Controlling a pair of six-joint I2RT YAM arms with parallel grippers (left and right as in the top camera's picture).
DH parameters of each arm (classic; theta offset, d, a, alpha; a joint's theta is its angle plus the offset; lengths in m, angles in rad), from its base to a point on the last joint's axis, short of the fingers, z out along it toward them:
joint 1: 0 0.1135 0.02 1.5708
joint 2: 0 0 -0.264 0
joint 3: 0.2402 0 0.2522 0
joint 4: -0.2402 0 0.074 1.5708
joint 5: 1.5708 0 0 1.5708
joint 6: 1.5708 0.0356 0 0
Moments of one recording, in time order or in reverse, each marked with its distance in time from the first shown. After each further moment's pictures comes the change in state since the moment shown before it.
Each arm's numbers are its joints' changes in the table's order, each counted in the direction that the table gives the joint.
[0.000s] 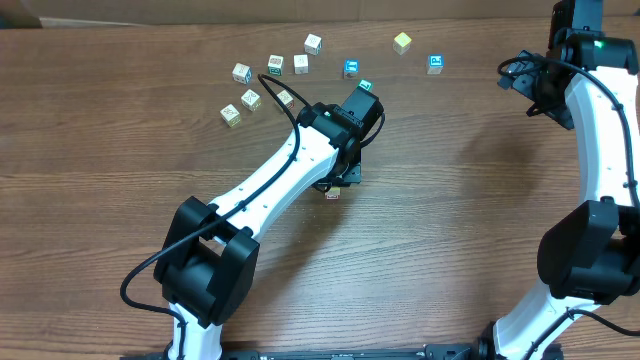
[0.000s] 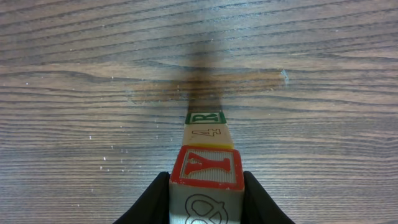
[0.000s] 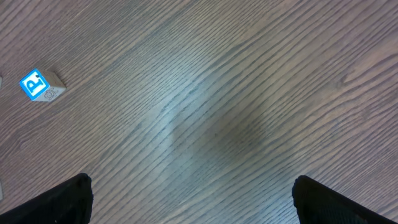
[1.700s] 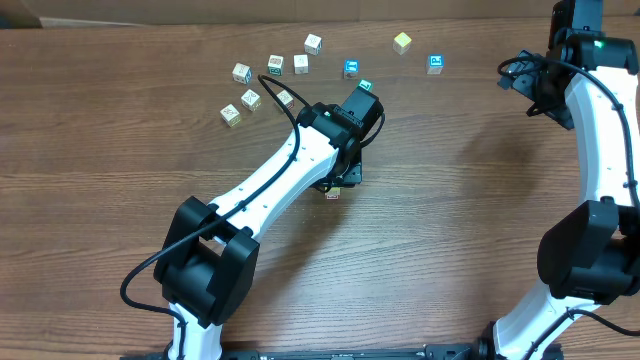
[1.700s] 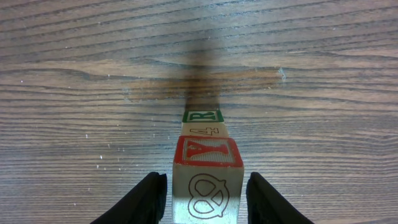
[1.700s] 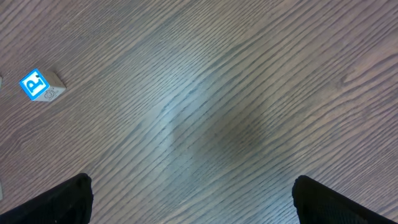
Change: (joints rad) left arm 0.000 0.000 0.000 0.000 0.011 -0.004; right arm 0.000 0.000 0.000 0.000 0.000 0.000
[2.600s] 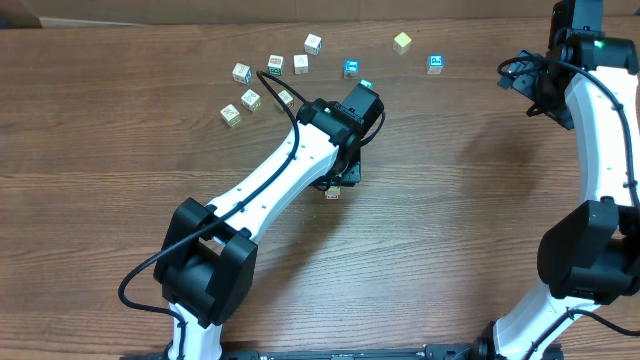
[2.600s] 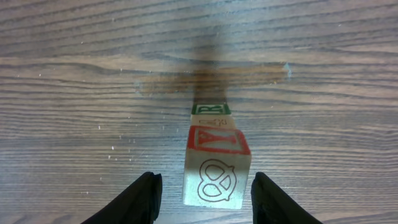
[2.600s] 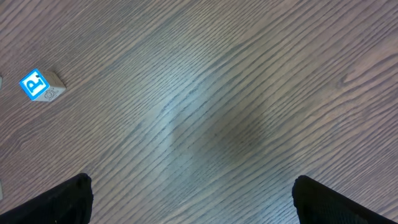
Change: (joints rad) left arm 0.000 0.000 0.037 -0.059 -0.013 -0.002; right arm 0.000 0.000 0.000 0.000 0.000 0.000
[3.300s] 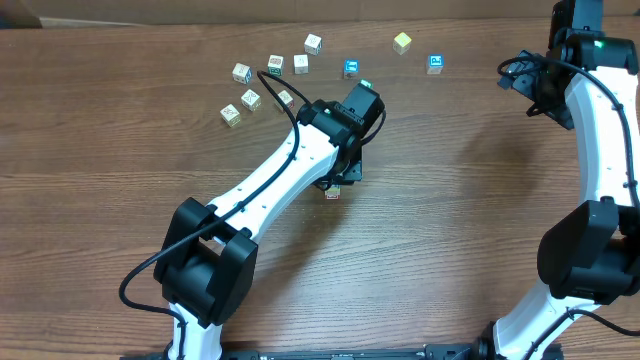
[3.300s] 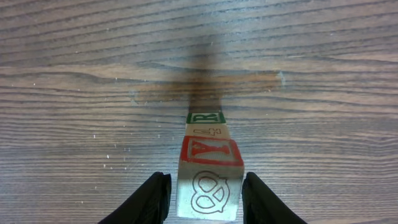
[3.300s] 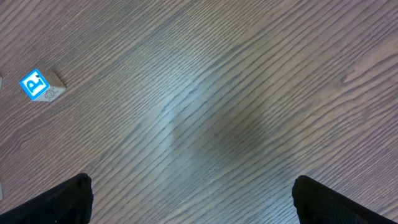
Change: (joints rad) left arm 0.000 0.000 -0.009 0.036 -0.003 0.005; right arm 0.000 0.000 0.000 0.000 0.000 0.001
